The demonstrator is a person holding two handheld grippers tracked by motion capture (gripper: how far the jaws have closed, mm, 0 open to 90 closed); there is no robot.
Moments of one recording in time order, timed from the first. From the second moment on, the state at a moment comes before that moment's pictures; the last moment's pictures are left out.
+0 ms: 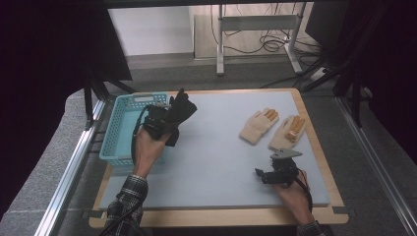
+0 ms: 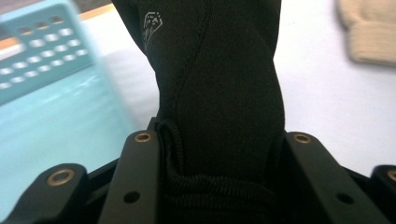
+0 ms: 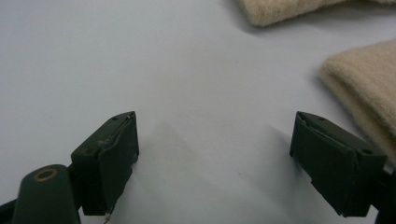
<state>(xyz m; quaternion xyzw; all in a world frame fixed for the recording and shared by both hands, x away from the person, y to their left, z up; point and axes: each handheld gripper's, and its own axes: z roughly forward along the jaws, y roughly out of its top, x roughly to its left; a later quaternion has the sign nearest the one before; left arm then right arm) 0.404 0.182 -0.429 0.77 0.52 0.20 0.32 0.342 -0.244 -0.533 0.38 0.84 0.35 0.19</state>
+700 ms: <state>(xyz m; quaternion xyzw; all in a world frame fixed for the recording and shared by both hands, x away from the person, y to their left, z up) 0.412 0.265 -0.428 0.72 0.60 0.23 0.28 0.342 -0.244 -0.533 0.38 0.84 0.35 0.19</state>
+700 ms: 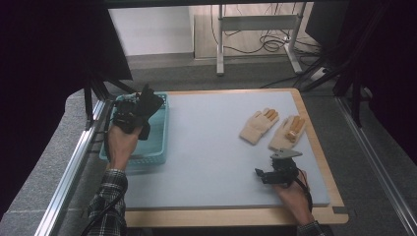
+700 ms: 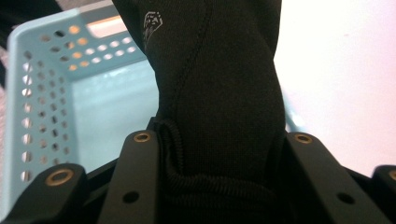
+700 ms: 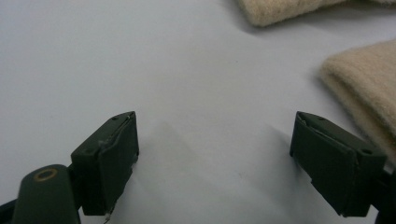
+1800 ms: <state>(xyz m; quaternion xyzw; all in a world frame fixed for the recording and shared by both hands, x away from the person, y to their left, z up) 0.456 0.313 -0.500 0.71 0.68 0.17 0.10 0.342 -0.244 -0.533 0.38 0.84 0.35 0.19</state>
